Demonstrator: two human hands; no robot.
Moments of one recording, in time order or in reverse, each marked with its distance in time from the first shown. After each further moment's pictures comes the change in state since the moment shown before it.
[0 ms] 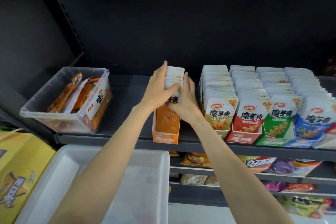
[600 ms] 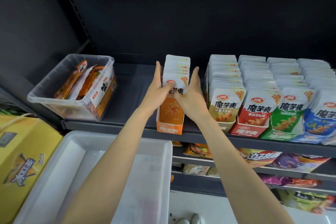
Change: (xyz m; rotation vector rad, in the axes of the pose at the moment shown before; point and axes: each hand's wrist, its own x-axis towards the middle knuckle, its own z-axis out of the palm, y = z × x) left_hand -0.038 -0.006 0.001 -0.421 -0.017 -0.219; right_hand -0.020 -0.013 -0.004 -0.003 0.000 0.066
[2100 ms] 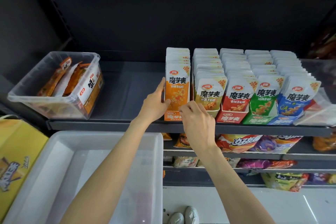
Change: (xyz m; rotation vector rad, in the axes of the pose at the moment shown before) left_hand -0.025 -0.028 0.028 0.490 -0.121 0.015; right_hand -0.085 0.048 -0.007 -0.763 0.361 -0.384
